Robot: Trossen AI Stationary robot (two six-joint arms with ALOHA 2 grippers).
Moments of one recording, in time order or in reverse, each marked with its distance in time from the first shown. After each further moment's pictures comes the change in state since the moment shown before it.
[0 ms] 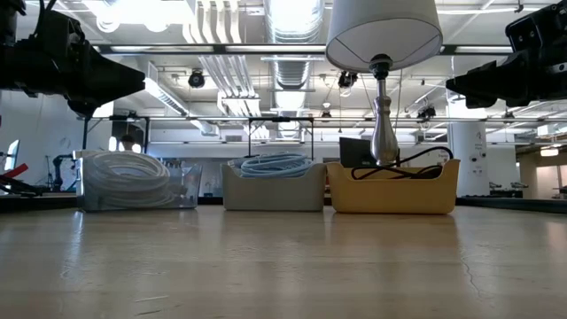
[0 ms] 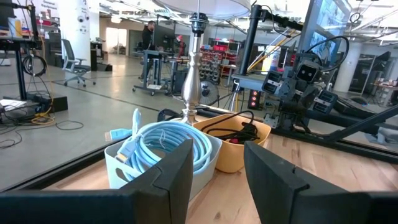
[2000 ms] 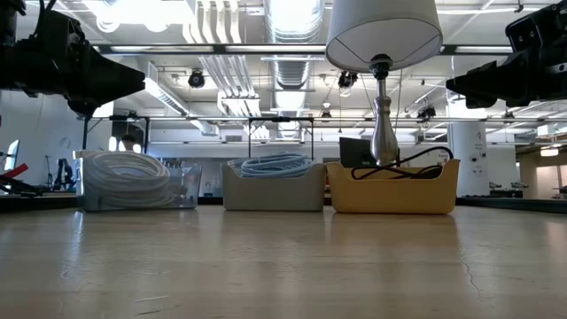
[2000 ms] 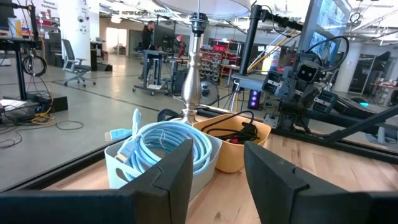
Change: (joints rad) left arm 0.000 0.000 0.000 0.000 0.000 0.000; right arm 0.000 0.000 0.000 0.000 0.000 0.000
